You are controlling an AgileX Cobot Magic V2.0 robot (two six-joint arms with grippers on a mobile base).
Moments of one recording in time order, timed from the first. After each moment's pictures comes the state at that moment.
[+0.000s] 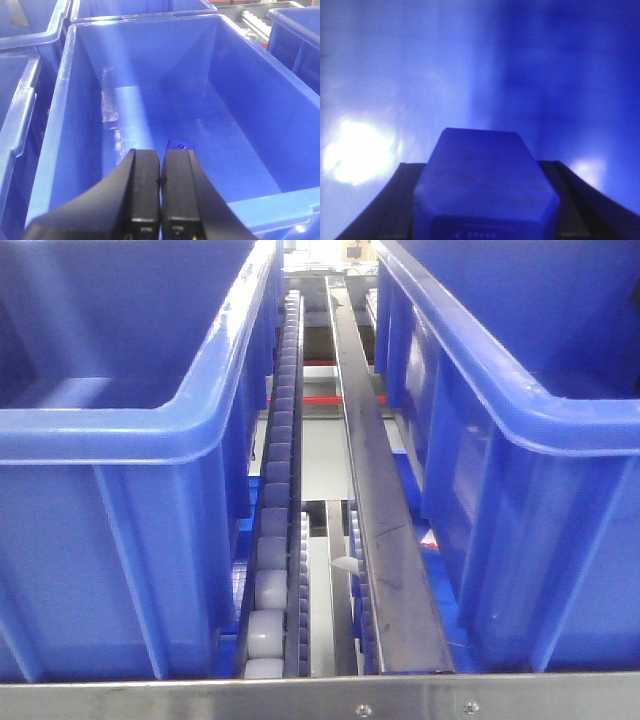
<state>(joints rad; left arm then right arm) -0.27 0.04 -0.55 0.14 0.76 -0.12 -0.01 1.59 -1.19 0.05 0.76 -0.11</state>
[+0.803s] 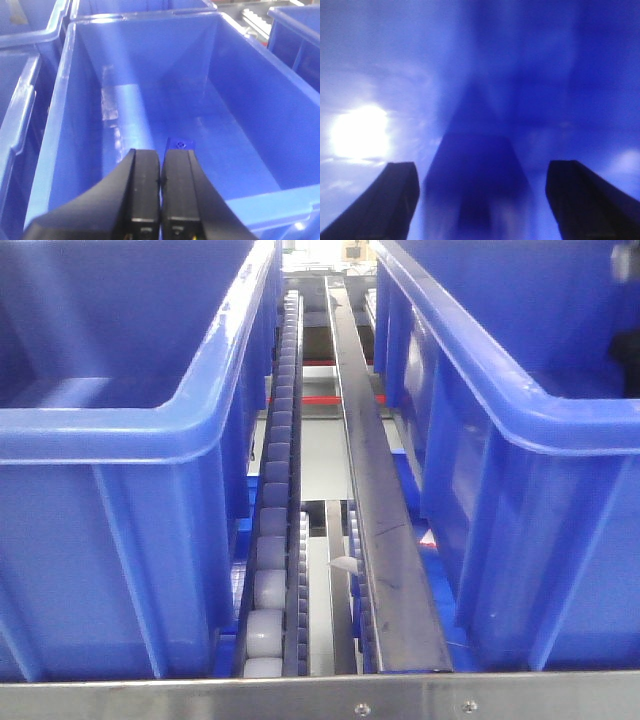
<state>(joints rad) -0.27 0.04 -0.55 0.14 0.77 -0.12 -0.01 1.63 -1.19 0.05 0.75 -0.11</state>
